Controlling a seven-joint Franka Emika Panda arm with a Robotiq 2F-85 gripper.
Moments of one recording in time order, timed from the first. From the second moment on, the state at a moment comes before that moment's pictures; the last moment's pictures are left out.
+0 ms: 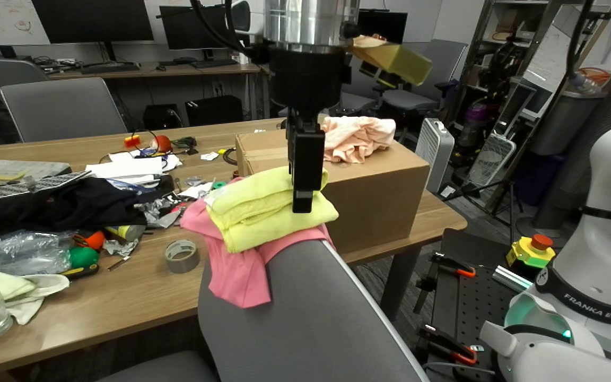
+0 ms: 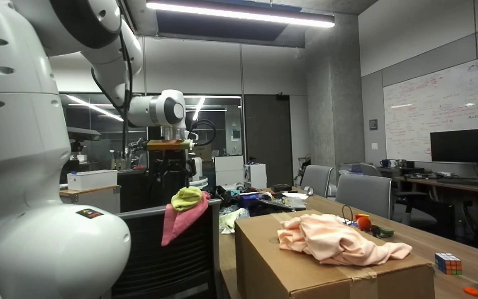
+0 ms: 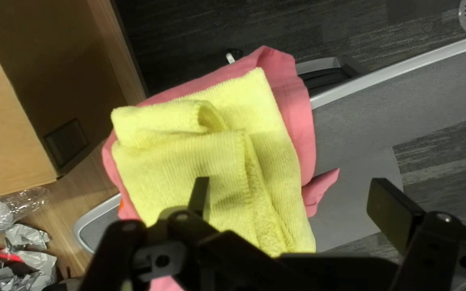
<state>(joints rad) 0.25 -0.19 0.25 -2.17 0.05 2.03 -0.13</state>
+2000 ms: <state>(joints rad) 0.25 -0.11 0.32 -2.18 -0.43 2.13 0.17</state>
